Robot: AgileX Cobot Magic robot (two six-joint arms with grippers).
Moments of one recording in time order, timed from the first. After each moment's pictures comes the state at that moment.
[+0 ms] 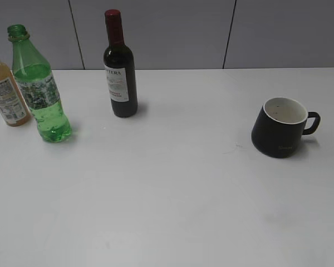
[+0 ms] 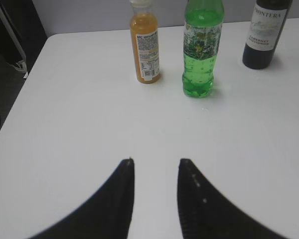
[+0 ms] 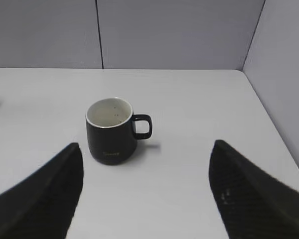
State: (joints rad) left arm 0.06 -0.01 -0.51 -0.16 1.05 0.17; right arm -0.02 0.15 -0.44 0.10 0.62 -0.09
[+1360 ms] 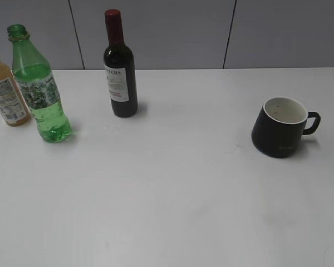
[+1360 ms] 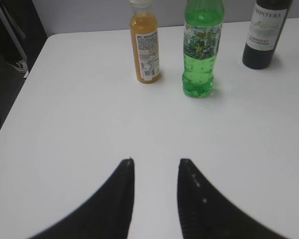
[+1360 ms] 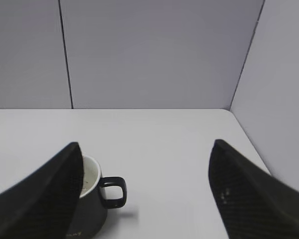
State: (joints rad) left arm 0.06 -0.01 -0.51 -0.16 1.05 0.17; right arm -0.02 0.71 -0.26 0.10 -0.25 -0.13
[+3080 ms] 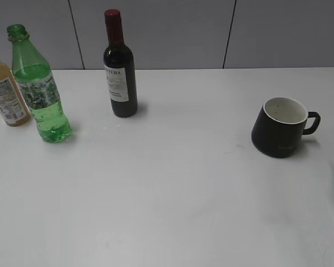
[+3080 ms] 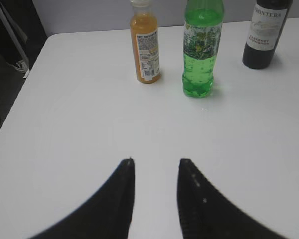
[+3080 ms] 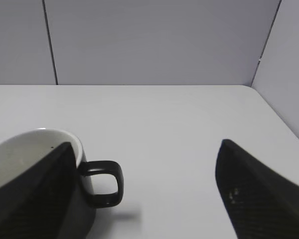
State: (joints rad) left arm 0.06 -0.01 -0.51 -0.16 1.05 0.17; right arm -0.02 1.53 -0.18 0.04 -1.13 -0.05
